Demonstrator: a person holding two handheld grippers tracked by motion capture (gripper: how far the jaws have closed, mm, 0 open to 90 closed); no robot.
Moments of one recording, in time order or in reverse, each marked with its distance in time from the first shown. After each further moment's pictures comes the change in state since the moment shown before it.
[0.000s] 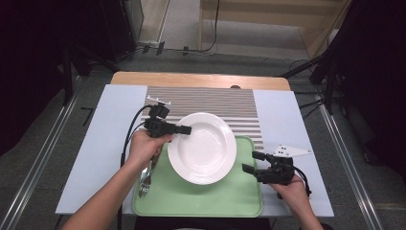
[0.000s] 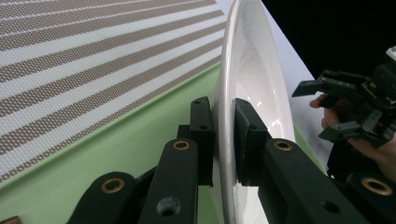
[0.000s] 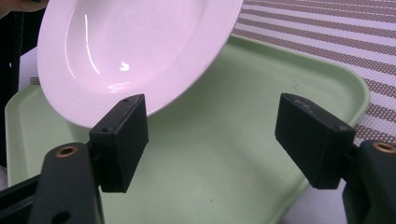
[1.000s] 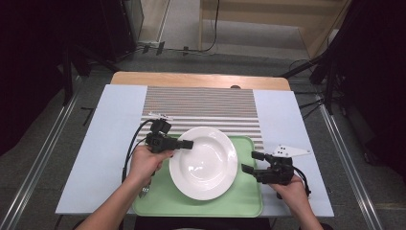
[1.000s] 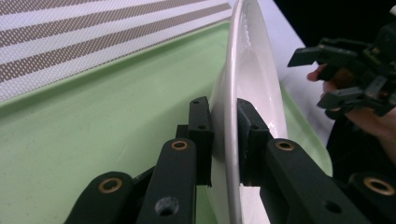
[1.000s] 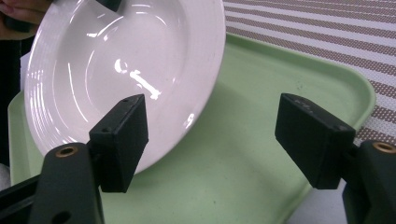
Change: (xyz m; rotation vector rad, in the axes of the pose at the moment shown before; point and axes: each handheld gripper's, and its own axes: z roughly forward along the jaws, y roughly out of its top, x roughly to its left) left arm -0.013 -0.039 0.011 0.013 0.022 0.031; right arm 0.001 0.001 0.002 0.001 0.008 -0.007
